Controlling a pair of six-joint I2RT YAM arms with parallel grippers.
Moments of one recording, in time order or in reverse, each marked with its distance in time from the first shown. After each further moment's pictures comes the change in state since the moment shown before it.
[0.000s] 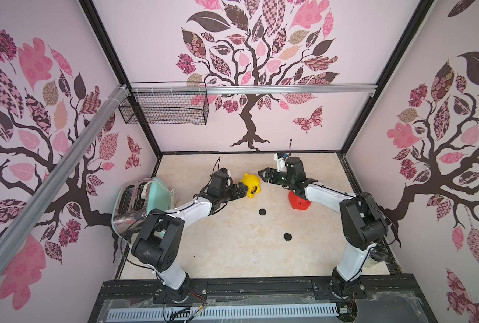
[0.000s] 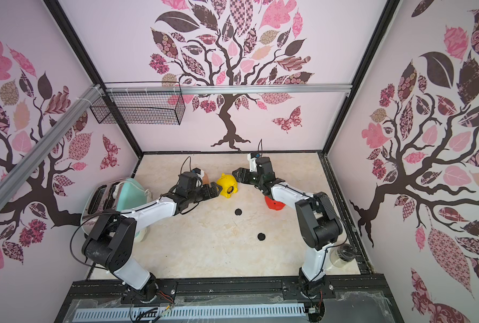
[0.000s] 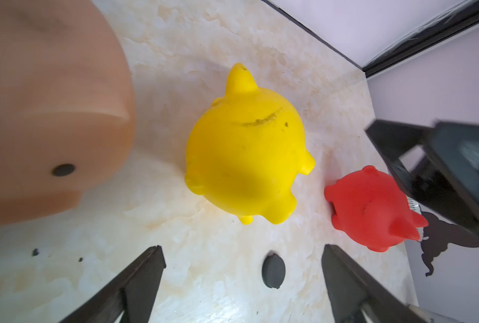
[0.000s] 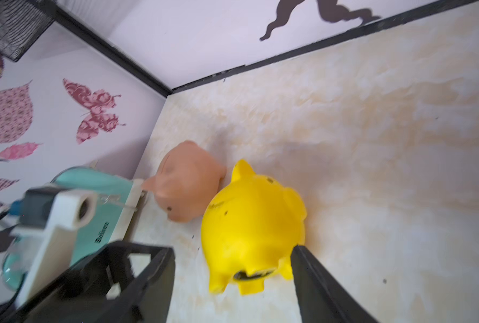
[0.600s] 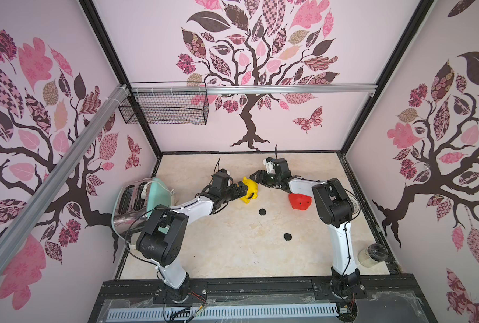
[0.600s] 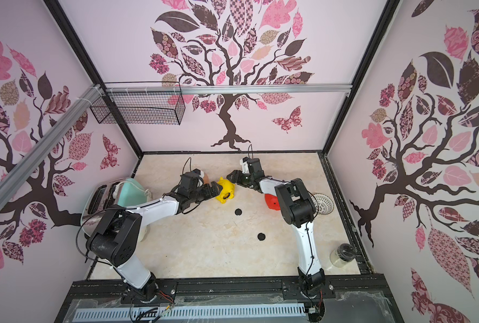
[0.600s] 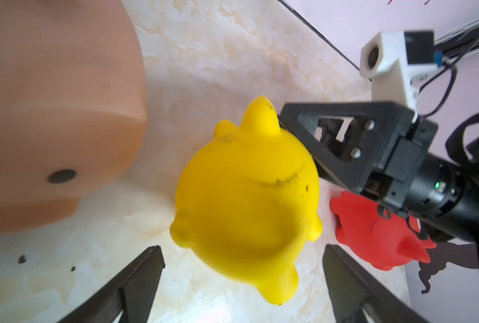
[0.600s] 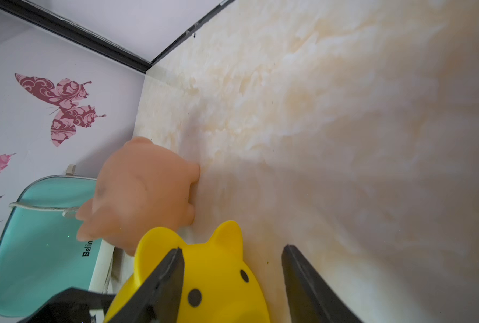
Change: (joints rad) left arm 0.027 0.042 -0.007 0.027 -0.010 -0.060; right arm 0.004 0.310 0.159 0.032 -0.169 0.127
